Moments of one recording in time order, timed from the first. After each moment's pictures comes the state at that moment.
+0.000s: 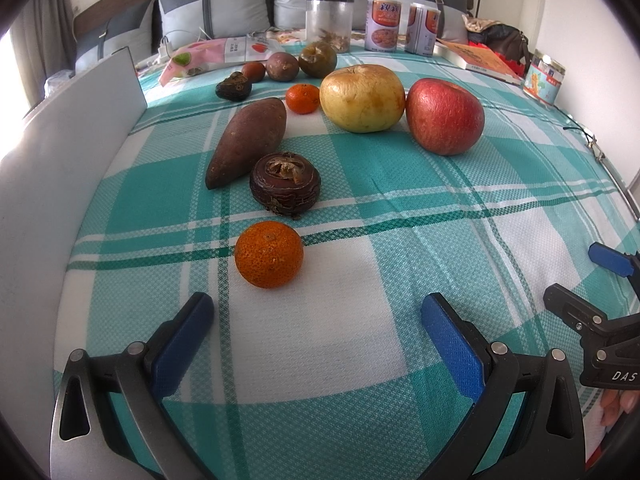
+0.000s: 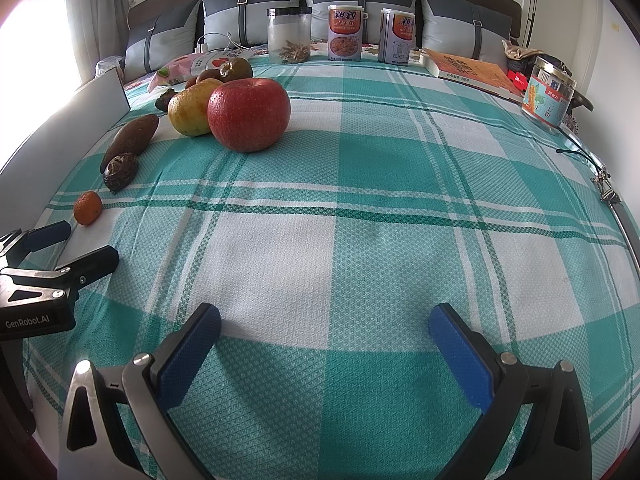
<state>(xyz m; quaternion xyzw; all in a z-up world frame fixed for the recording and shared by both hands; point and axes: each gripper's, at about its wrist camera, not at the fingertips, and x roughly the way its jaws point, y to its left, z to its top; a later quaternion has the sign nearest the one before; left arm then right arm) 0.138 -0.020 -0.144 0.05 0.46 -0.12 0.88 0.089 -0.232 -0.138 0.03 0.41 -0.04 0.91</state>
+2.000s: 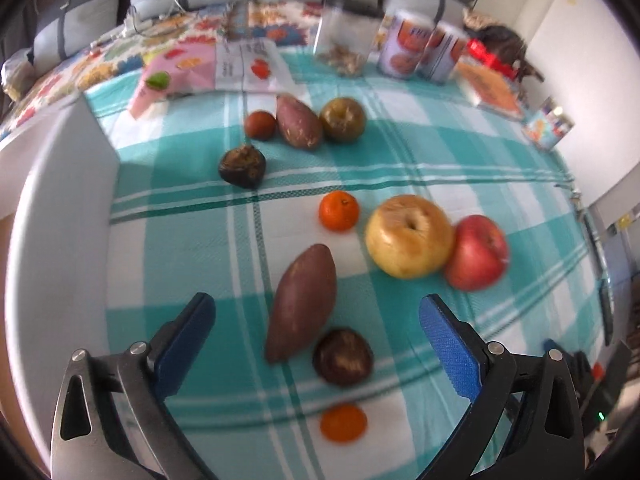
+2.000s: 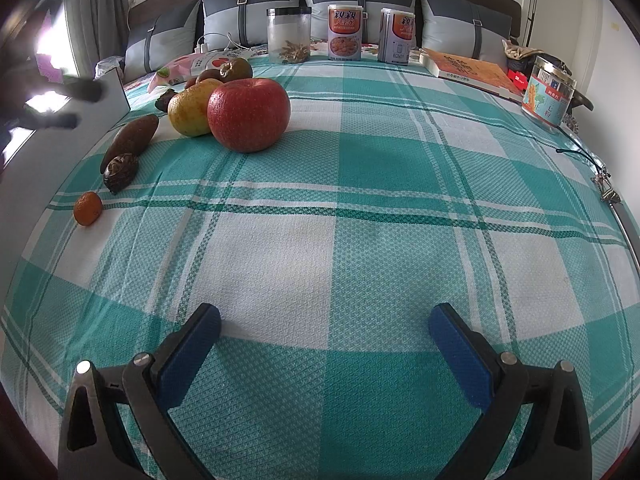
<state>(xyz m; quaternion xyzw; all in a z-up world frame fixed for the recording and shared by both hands) 0.286 0.009 -0.088 0.01 0.55 -0.17 0.81 0.089 -0.232 -0.137 0.03 0.41 -0.04 0.91</state>
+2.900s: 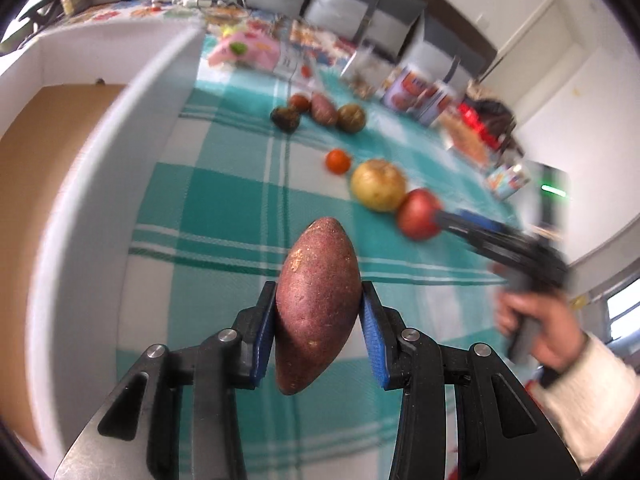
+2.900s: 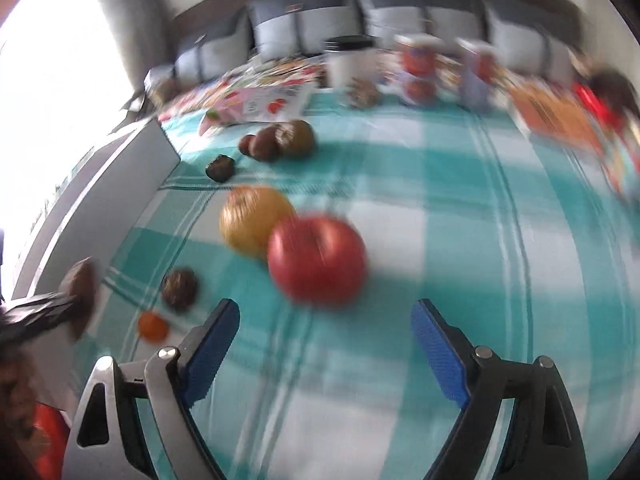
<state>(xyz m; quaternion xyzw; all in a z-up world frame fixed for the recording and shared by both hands) 0.139 0.099 -0.043 -0.17 0.50 -0.17 0.83 0.224 -0.213 -0.057 0.03 0.42 0.10 0.90</state>
